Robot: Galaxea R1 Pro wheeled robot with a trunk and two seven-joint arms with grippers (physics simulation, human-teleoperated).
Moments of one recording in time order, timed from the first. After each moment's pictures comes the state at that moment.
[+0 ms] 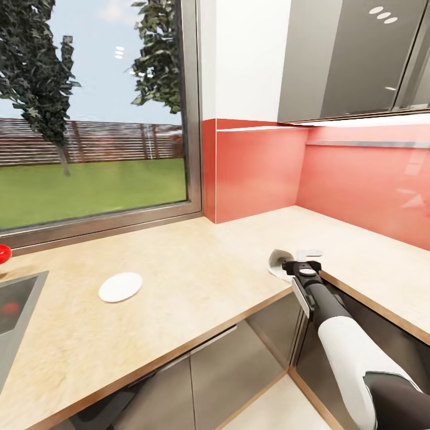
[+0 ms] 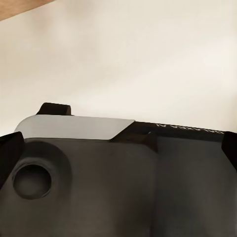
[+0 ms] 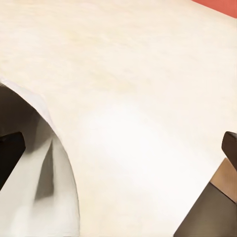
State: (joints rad) left arm 0.01 -0.10 0.03 -0.25 0.10 -0.11 0.00; right arm -0.90 -0.01 -0.07 -0.65 0.16 0.31 -0.24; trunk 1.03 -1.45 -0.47
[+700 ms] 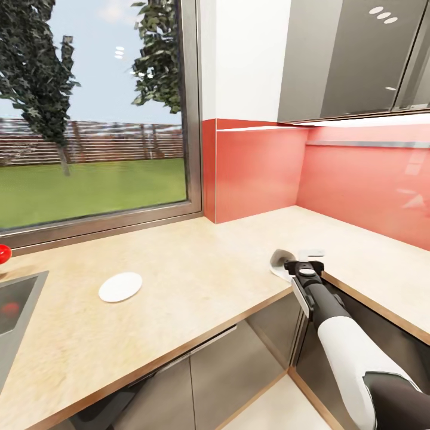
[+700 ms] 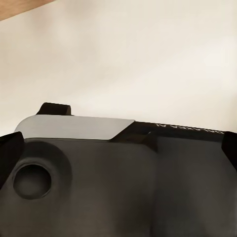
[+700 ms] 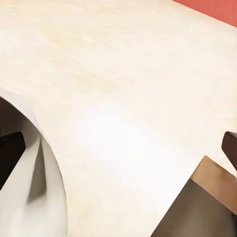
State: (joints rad) left arm 0.01 -0.10 0.03 -0.25 0.10 -0.11 0.00; right arm -0.90 -0.01 -0.07 -0.65 0.16 0.31 -0.30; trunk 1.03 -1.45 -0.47
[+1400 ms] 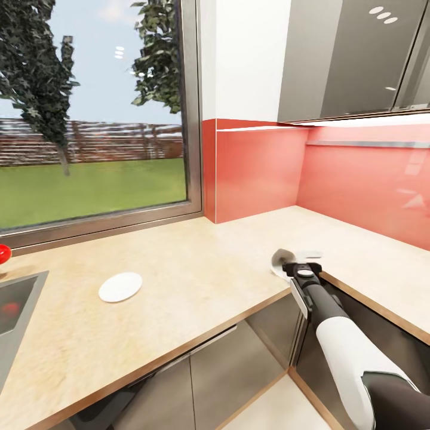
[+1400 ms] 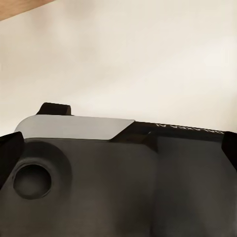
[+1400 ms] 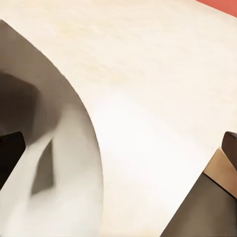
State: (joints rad) left arm 0.01 -0.10 0.03 -0.25 0.10 -0.11 0.00; right arm -0.90 0.00 -0.07 -0.63 0.16 0.31 -0.29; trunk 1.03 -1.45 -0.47
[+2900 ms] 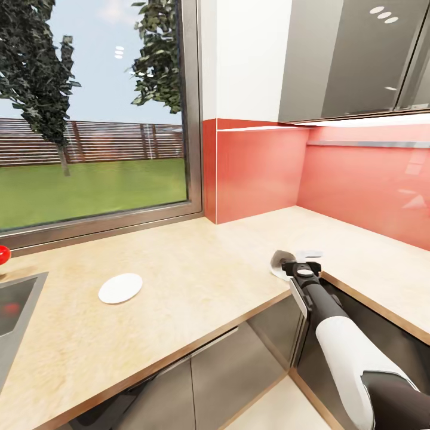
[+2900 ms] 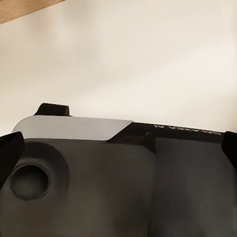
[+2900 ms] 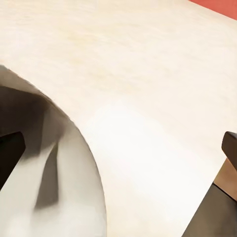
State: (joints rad) left arm 0.01 -0.10 0.03 -0.25 0.10 -0.11 0.00; right arm -0.90 0.00 -0.06 -0.63 0.16 0.30 -0.29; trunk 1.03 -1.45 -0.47
